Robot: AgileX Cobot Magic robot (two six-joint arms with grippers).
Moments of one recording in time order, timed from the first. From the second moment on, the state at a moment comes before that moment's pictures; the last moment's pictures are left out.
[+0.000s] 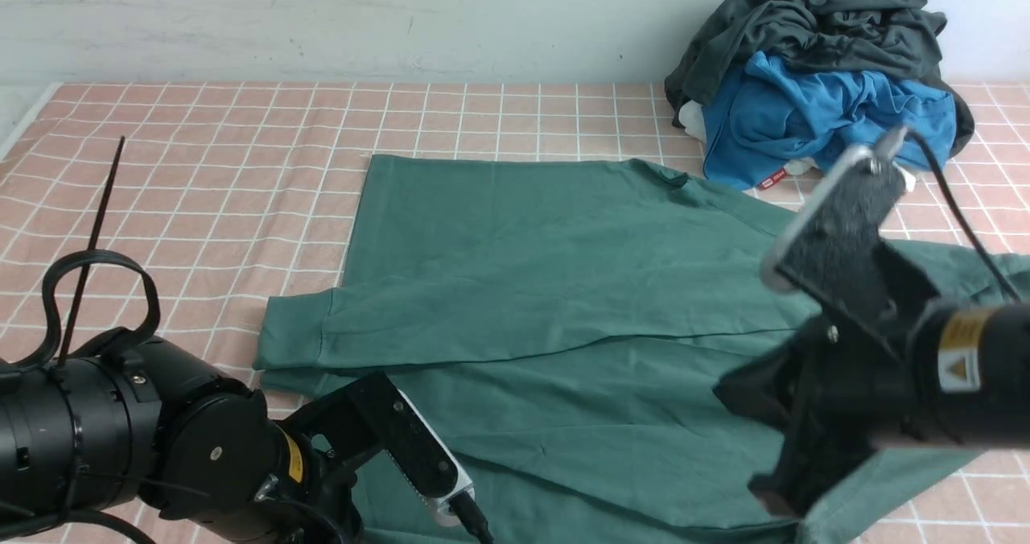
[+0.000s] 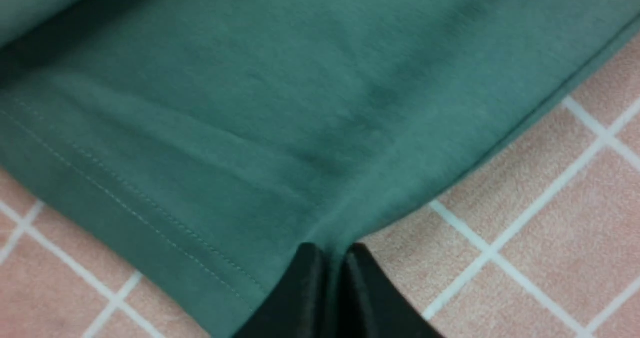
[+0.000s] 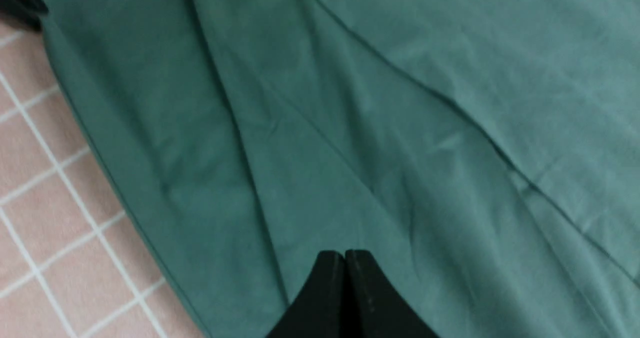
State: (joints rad) right arm 0.63 1.18 -0.86 0.11 0.66 -0.29; left arm -0.56 1.46 -0.67 -0.05 0.56 0.37
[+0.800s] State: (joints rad) right arm 0.63 1.28 -0.92 0.21 0.66 -0.30; left arm -0.61 1.56 -0.67 -0.01 0.59 0.98
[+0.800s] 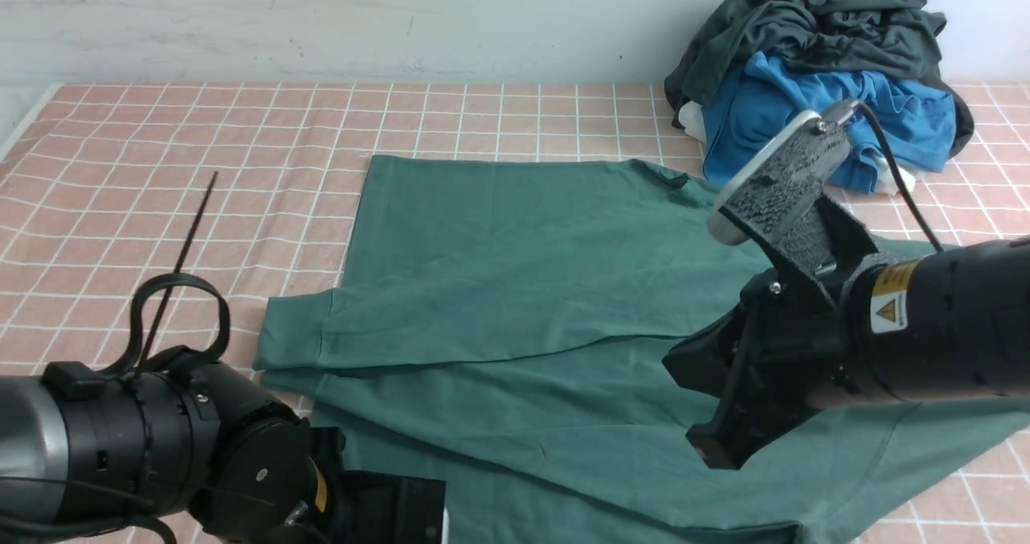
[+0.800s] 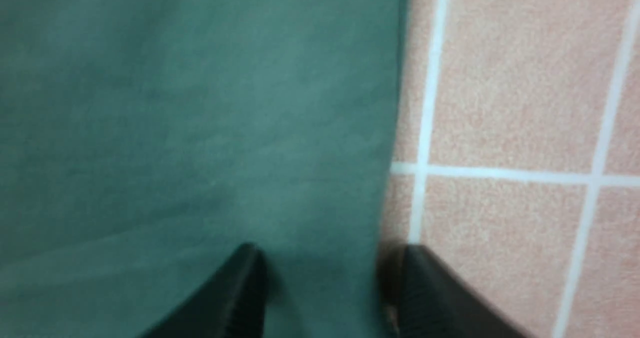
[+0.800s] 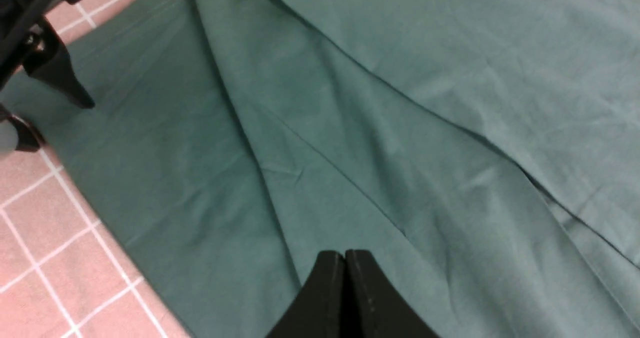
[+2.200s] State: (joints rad) right arm 0.52 1.56 -0.62 -0.65 0.64 -0.21; left arm -0.61 1.44 -0.67 0.25 0.77 0.10
